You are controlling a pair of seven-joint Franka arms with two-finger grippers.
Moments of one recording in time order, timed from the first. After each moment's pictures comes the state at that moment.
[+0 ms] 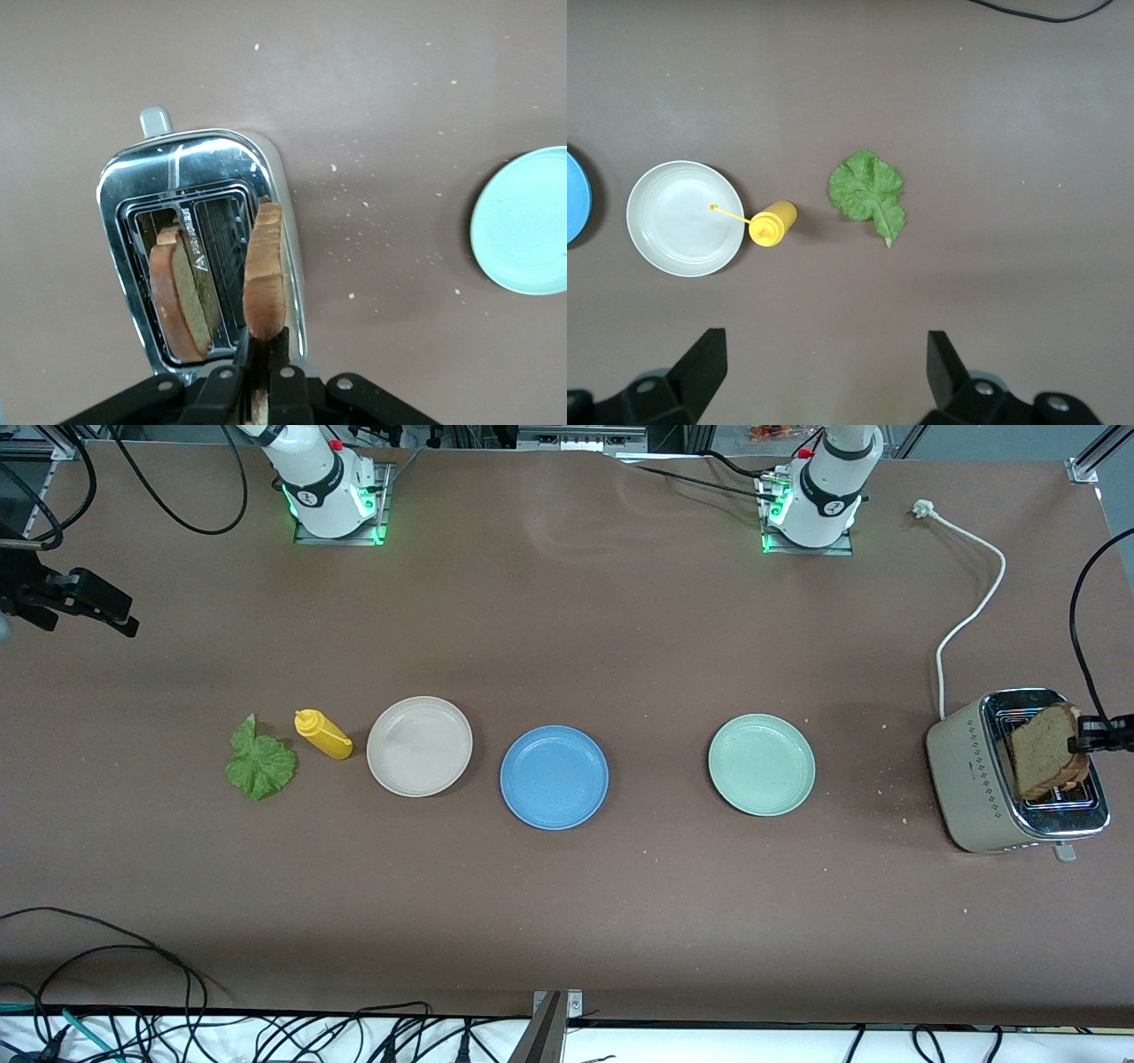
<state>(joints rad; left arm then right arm) 0.31 0.38 -0.08 -1.37 0.10 1.64 0.32 0.01 -0.02 -0.02 -1.58 -0.03 1.56 0.05</state>
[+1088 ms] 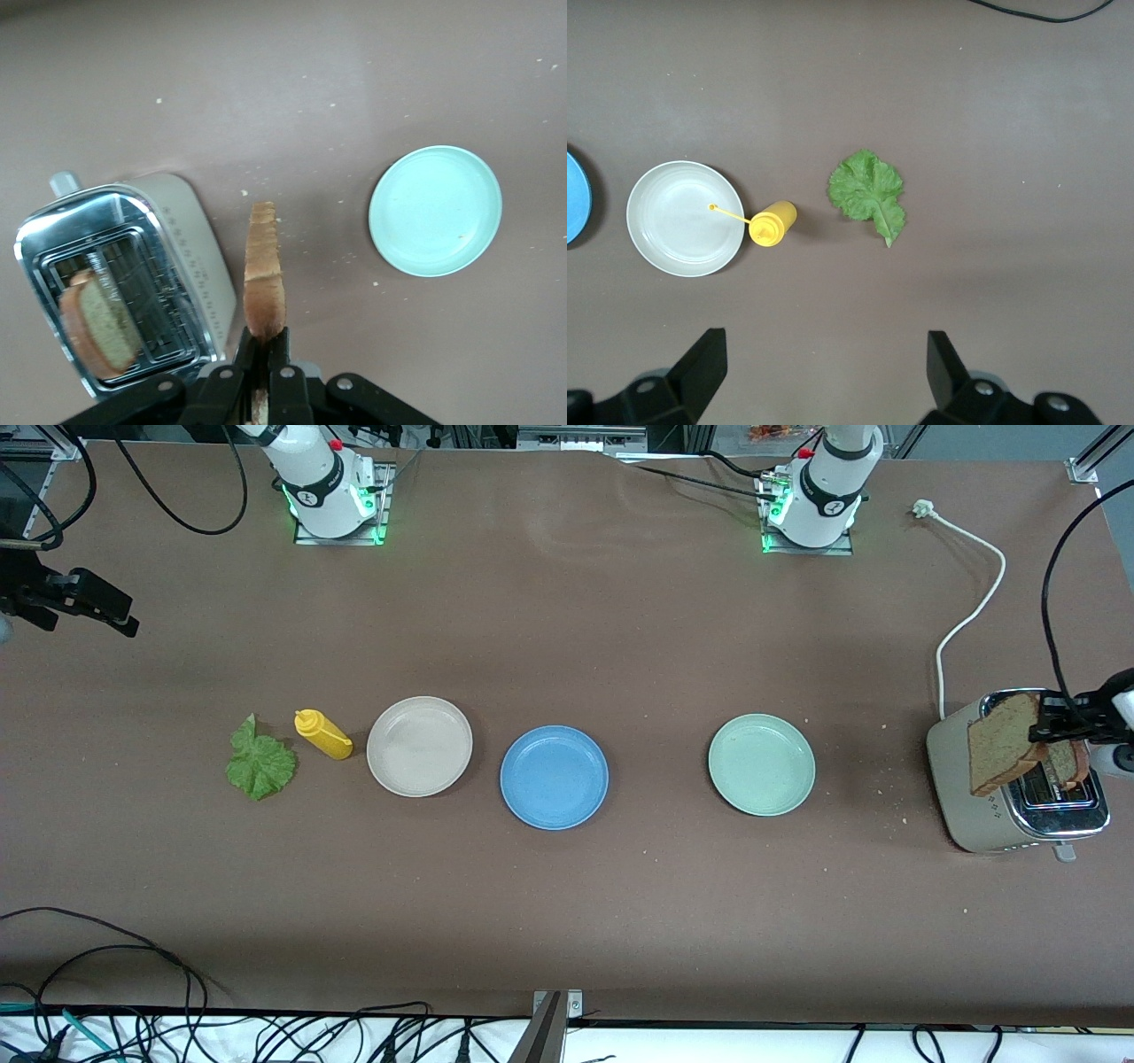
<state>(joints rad) 0.29 0.35 -0.25 -1.29 0.09 1.53 0.30 0.01 -0.02 -0.02 -1.58 -0.03 1.56 0.05</state>
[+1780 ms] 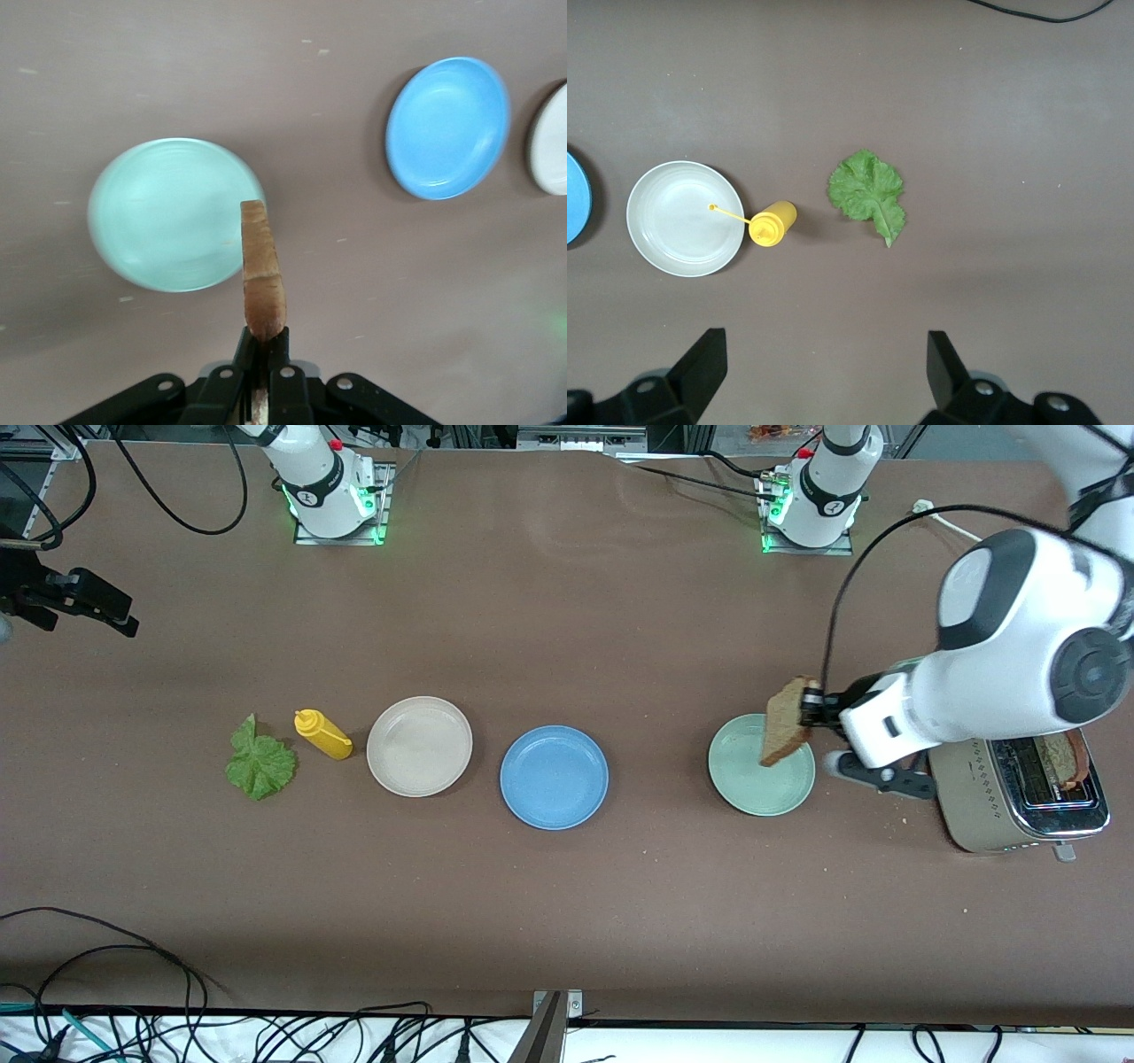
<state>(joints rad) -0.08 0.43 -0.17 -1.34 -0.22 1.54 -0.03 0.01 -0.02 -0.02 -1.58 -0.03 1.56 0.05</state>
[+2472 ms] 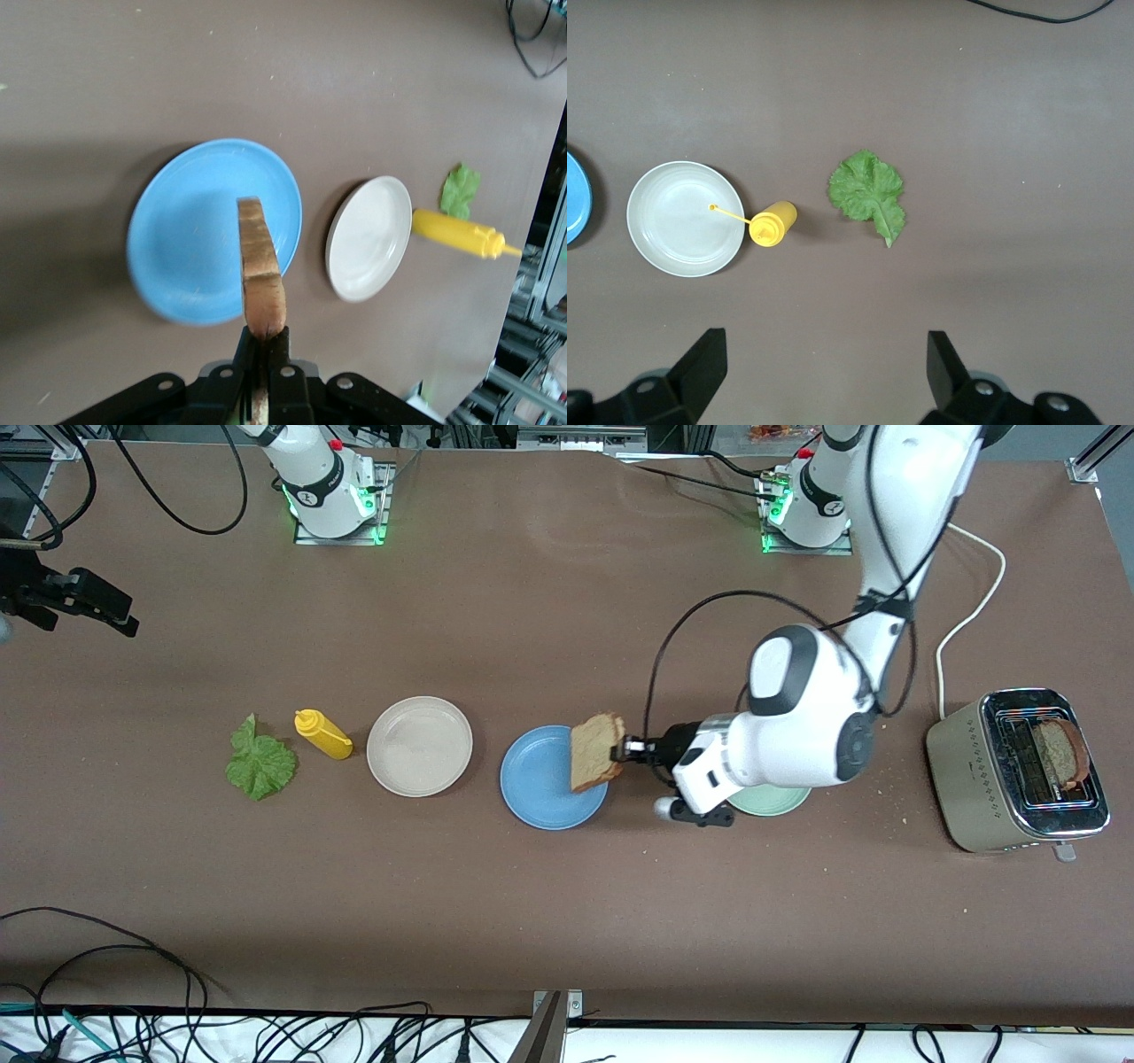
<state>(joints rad) -0.29 0.67 -0.17 -1.35 -0.70 2.01 -0.10 0.01 -0.02 -0.02 -1.58 -0.03 1.56 0.05</state>
